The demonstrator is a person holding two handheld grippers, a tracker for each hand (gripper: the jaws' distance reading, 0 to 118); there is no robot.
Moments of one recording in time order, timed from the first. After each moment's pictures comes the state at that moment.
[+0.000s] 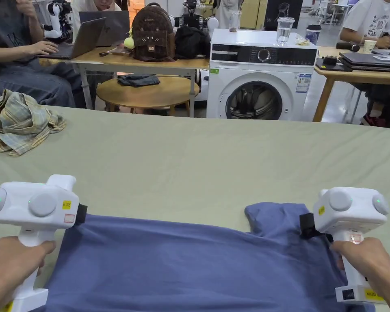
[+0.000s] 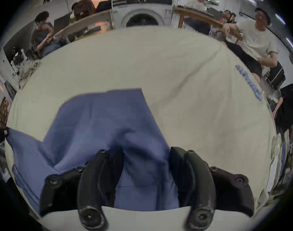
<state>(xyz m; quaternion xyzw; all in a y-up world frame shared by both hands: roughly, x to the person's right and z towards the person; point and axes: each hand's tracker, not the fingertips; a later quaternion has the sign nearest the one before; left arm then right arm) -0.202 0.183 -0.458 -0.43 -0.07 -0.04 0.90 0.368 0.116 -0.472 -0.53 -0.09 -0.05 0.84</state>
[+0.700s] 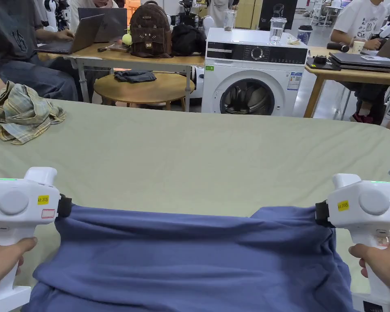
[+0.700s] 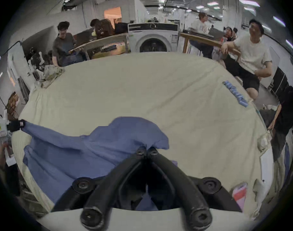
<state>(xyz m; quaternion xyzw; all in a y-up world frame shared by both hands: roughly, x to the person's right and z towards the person) -0.234 0.202 -0.380 -0.39 -0.09 -0.01 0.91 0.334 0.211 -0.309 -0.42 -0.05 -0.04 0.91</state>
